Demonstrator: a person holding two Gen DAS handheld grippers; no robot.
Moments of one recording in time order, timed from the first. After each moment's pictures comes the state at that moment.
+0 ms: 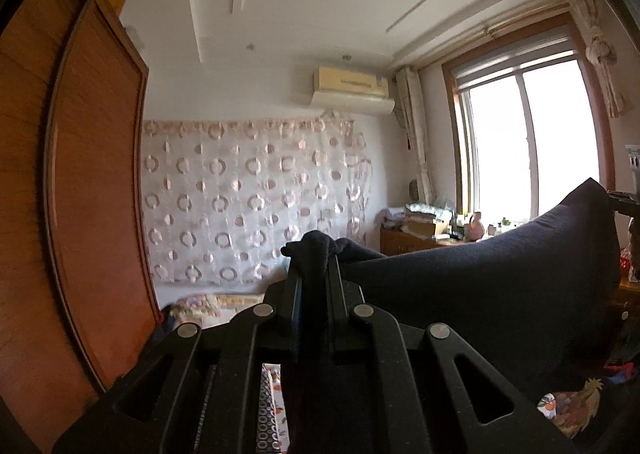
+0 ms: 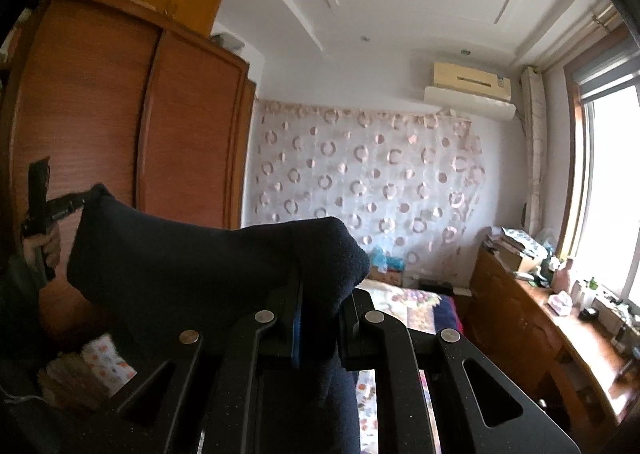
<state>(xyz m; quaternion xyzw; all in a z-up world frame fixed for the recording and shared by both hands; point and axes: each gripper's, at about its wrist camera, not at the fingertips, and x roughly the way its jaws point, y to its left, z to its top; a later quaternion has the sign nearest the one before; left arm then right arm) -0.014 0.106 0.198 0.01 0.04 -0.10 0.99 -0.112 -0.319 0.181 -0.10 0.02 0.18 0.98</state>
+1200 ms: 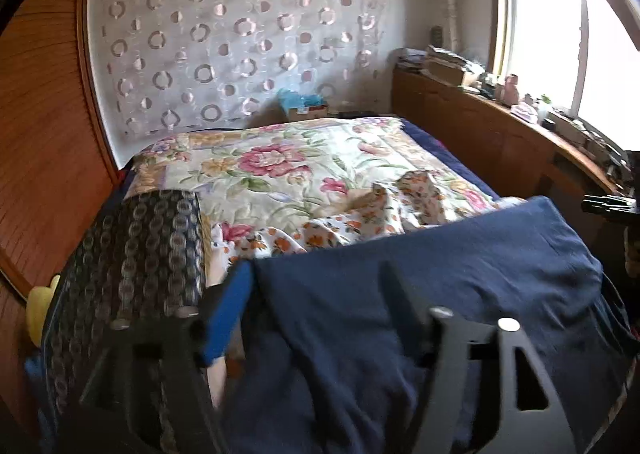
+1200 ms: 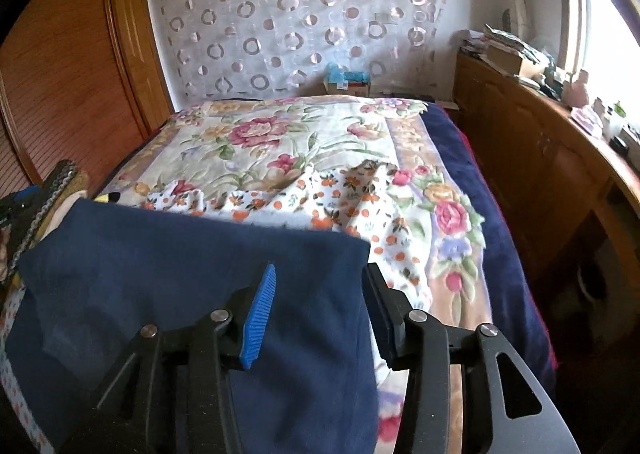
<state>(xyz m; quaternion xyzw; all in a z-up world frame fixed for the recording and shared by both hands) 0.252 0.066 -0.023 0.02 0.32 -0.10 0.94 0.228 -0.314 -0.012 -0.01 0.32 0.09 0.94</state>
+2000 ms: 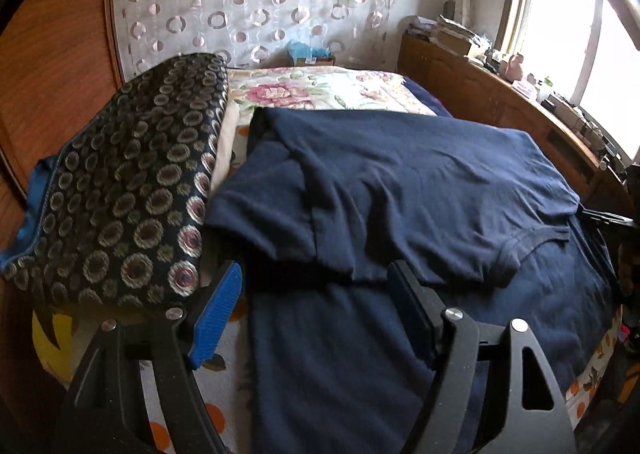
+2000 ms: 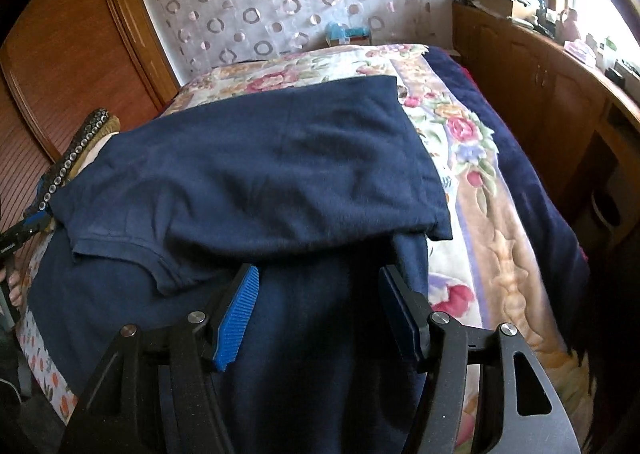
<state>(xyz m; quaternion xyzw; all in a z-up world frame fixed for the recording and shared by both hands) 0.157 0.075 -0.083 -0.02 0.40 -0.08 0.91 0.135 -0.310 -0.049 0.05 0.39 0.10 0.91</state>
